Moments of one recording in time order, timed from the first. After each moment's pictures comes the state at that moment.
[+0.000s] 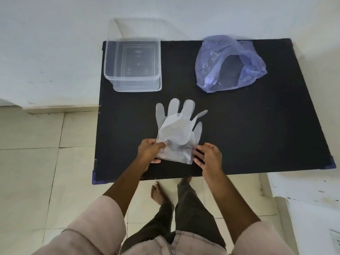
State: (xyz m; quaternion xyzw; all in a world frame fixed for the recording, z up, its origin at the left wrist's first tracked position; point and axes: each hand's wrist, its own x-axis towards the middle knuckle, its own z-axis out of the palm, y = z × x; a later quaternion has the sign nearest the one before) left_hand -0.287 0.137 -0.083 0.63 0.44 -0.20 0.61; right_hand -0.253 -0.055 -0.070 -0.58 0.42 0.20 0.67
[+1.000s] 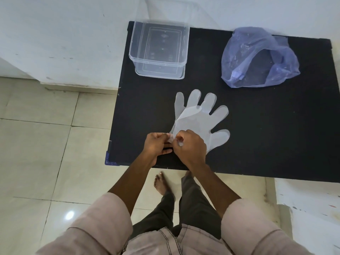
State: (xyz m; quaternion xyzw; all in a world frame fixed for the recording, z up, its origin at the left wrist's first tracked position) left_hand -0.316 0.150 -0.087 0.54 0.46 -0.13 0.70; right_hand -0.278 0.028 -0.076 -0.94 -0.17 0.09 0.29
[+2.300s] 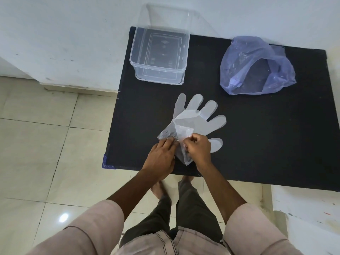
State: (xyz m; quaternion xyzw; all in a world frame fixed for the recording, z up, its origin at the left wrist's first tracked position) left_hand -0.342 0.130 -0.097 0.97 0.04 -0.15 0.20; right_hand -0.250 0.009 -0.076 -0.88 0.02 0.22 0.42
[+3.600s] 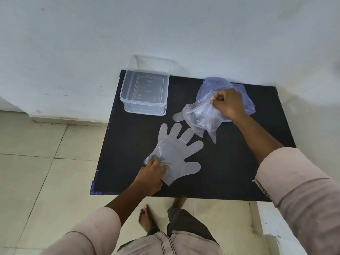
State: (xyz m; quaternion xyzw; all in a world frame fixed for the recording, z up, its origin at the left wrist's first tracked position) left_hand -0.315 0.127 -0.060 0.95 0.01 -0.28 0.14; right_hand -0.054 -0.043 0.082 -0.96 -0.15 0.03 0.25
